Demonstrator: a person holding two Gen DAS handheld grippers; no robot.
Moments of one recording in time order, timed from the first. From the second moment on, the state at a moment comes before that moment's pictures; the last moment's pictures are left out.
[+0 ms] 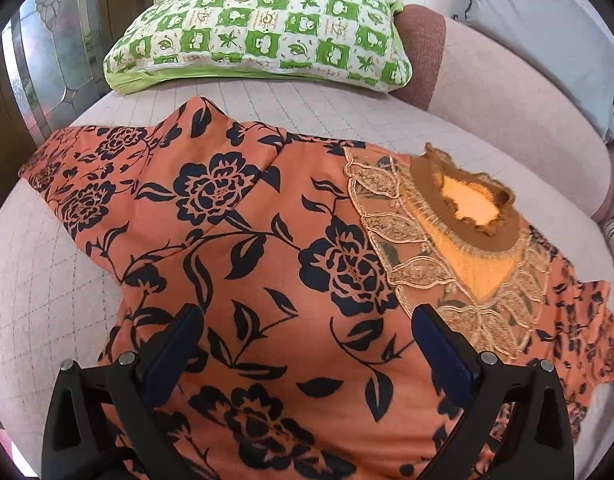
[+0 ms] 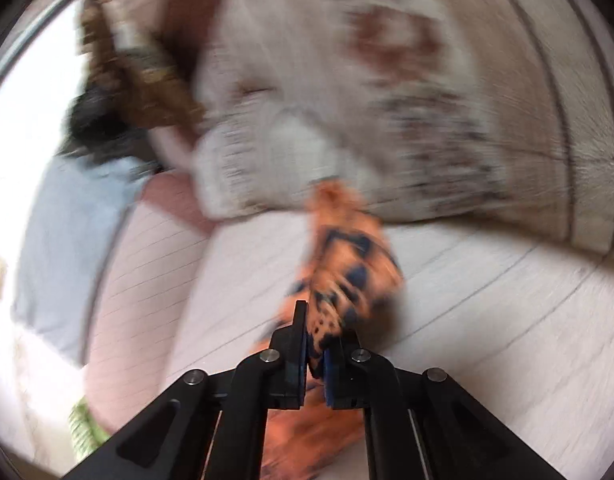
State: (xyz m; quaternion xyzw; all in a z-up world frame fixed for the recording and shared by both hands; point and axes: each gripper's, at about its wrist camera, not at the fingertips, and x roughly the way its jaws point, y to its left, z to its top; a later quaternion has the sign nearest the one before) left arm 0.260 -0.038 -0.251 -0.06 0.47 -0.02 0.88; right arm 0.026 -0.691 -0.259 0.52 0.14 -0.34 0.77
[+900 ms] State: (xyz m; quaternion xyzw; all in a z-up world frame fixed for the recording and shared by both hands) left arm 0.249 0.124 -0.214 -0.13 0.39 0.16 0.90; right arm 0.312 -0.114 -0.264 0.54 0.40 0.20 0.71
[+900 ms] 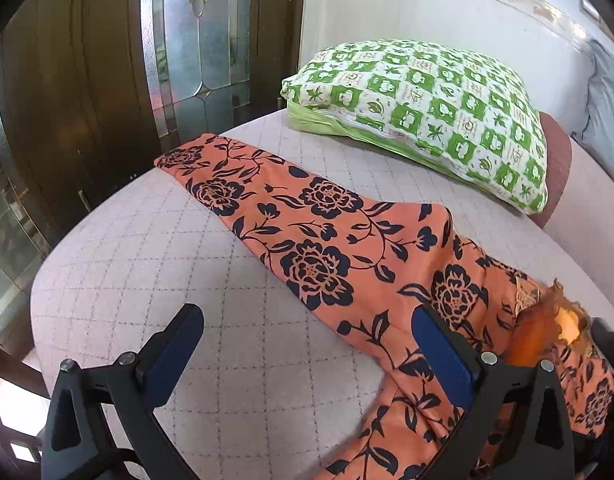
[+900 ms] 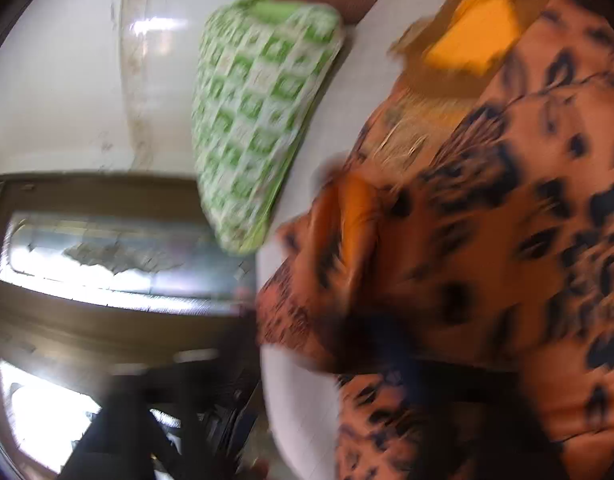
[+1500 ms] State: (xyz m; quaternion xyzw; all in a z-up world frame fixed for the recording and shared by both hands) left arm 0.298 0.014 -0.267 -0.07 0.49 -0.02 0.87; right arm 0.197 -0.320 -0.219 0.46 0.34 0.03 0.82
